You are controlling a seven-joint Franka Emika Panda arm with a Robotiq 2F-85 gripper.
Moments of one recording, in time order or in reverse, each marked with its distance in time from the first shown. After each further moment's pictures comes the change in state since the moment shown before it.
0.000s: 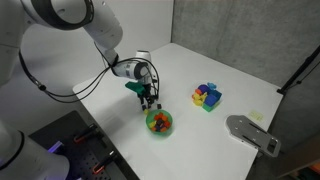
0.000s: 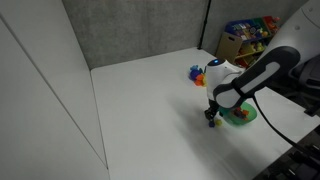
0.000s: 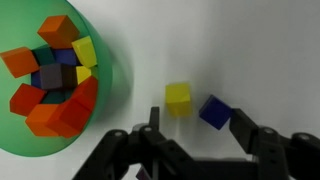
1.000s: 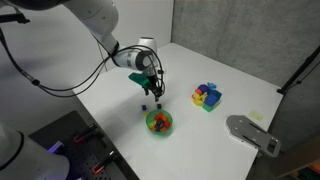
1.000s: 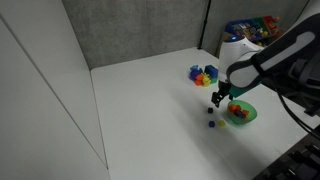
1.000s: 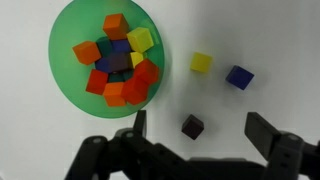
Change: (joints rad) arm -0.047 -0.207 -0.035 -0.105 0.000 -0.004 -0.017
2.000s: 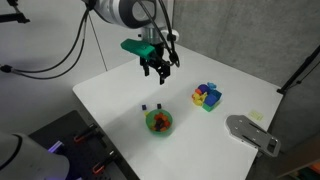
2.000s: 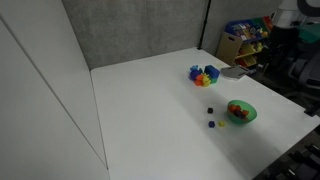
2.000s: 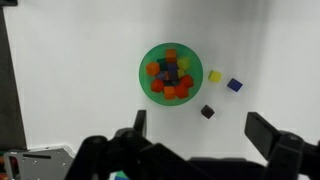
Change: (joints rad) arm -0.219 -0.592 0.037 -0.176 0.054 -0.348 -0.321
